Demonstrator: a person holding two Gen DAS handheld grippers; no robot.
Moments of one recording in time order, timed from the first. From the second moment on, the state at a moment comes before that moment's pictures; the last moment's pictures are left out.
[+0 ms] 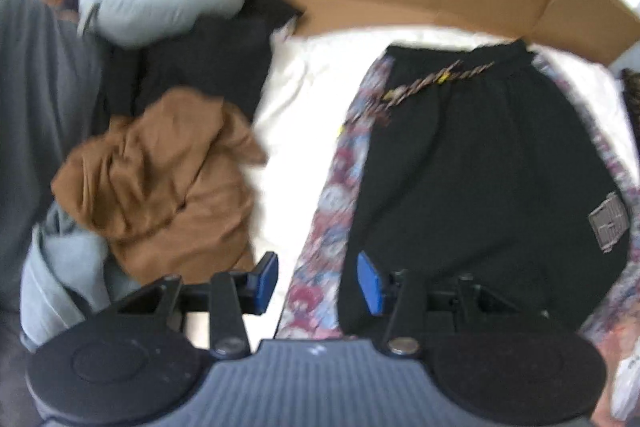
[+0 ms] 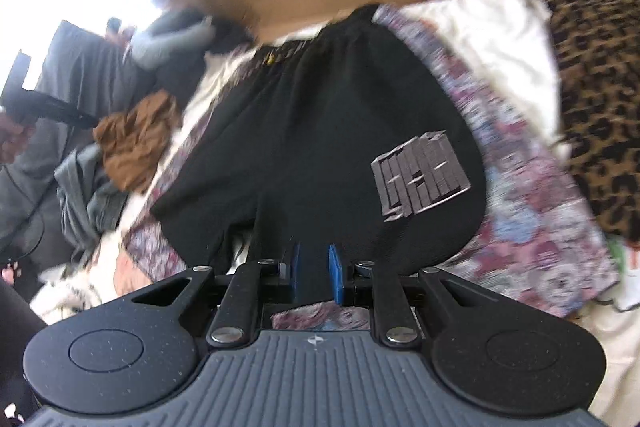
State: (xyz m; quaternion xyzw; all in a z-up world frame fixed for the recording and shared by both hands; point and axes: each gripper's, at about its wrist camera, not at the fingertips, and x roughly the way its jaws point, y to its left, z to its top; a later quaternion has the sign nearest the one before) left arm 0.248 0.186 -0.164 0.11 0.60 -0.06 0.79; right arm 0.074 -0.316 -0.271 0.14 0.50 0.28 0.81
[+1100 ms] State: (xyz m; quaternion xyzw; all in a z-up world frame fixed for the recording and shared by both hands) left arm 0.170 0.326 -0.331 0.03 0.67 -0.02 0.74; right arm 0.073 -0.120 -0.366 0.07 0.61 0.45 0.65
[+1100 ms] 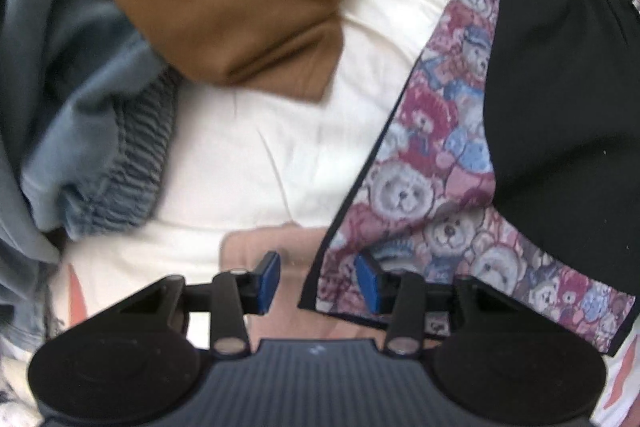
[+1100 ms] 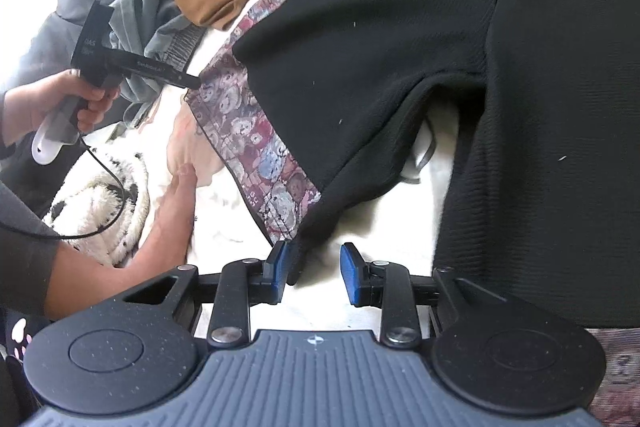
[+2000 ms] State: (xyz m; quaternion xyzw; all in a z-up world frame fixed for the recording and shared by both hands) left arm 0.166 0.343 -0.321 0.08 0.70 -0.01 0.71; right arm 0.059 -0.076 -0.402 0.09 0.65 0.49 0.57
